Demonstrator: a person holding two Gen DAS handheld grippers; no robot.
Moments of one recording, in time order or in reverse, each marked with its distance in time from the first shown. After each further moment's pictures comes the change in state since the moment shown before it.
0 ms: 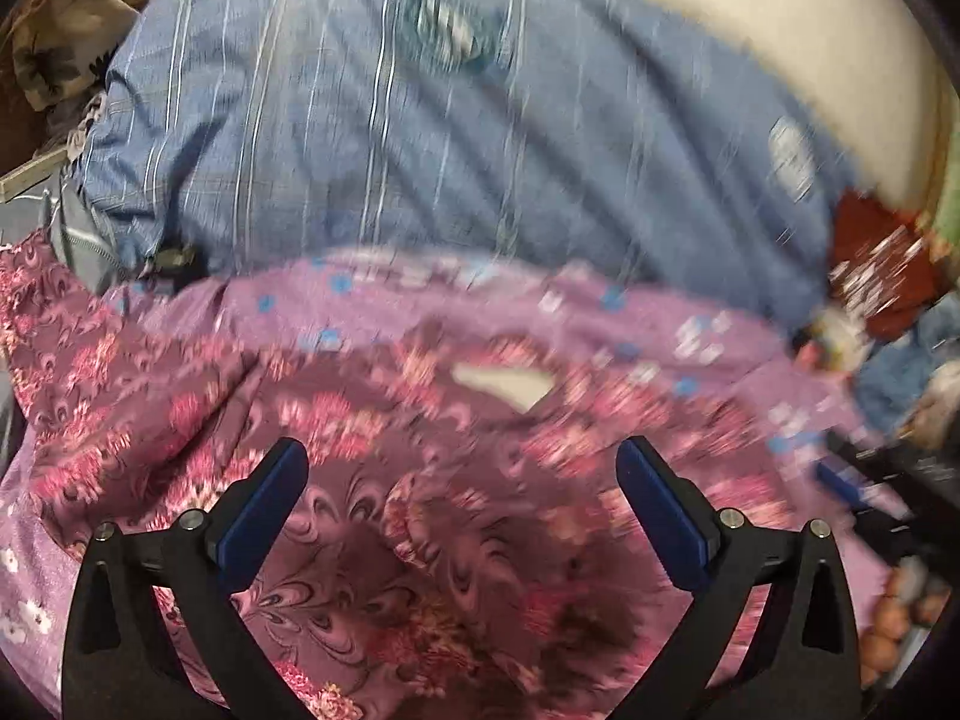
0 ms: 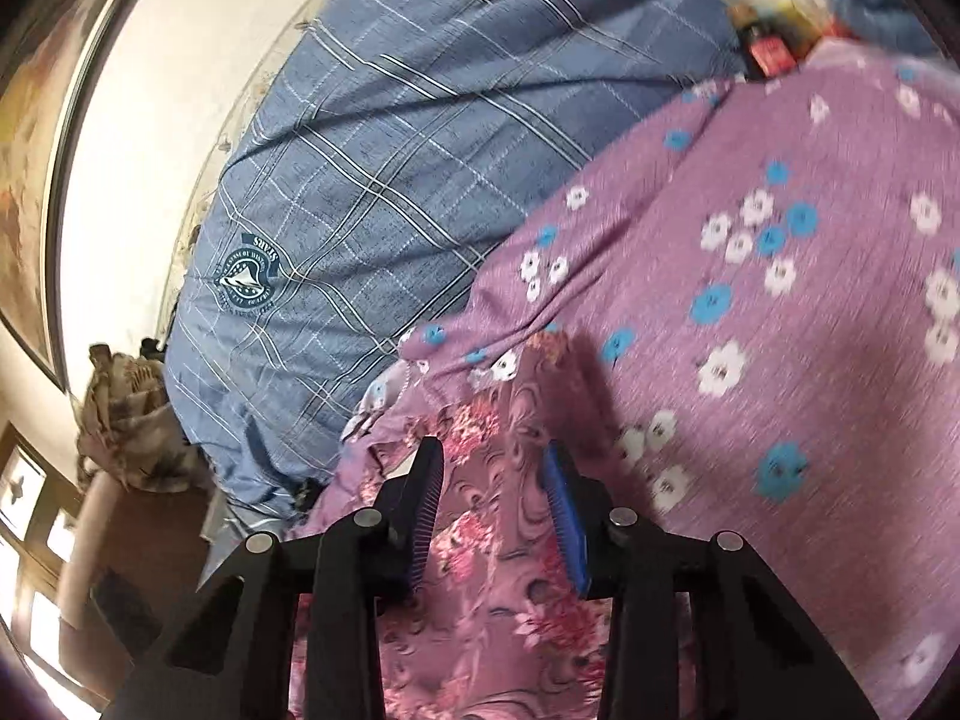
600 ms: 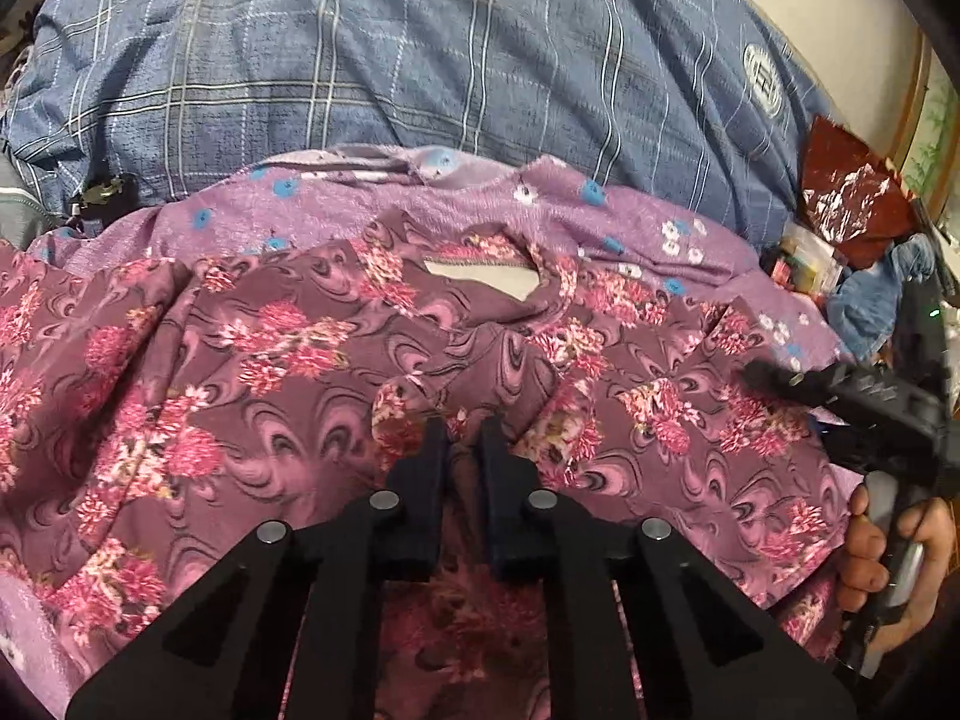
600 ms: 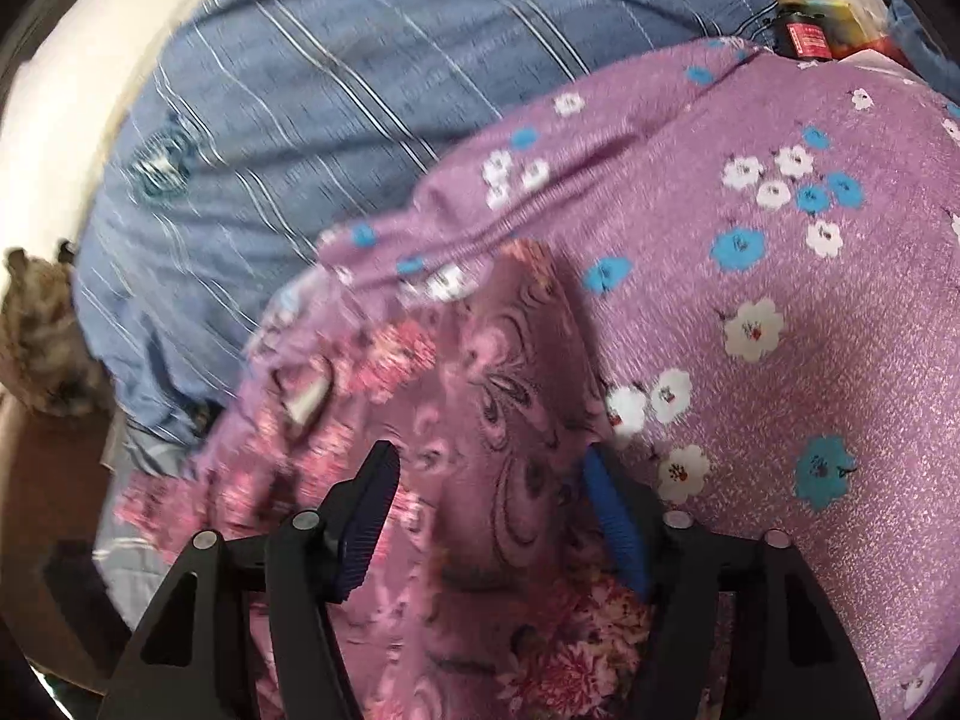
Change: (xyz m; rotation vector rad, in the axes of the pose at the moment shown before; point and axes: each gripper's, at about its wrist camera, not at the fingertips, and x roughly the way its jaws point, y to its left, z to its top) left arm 0.030 0.022 -0.020 0.053 0.125 -0.179; right arm 0.070 0.016 -0.021 -0.124 0.181 -0.220
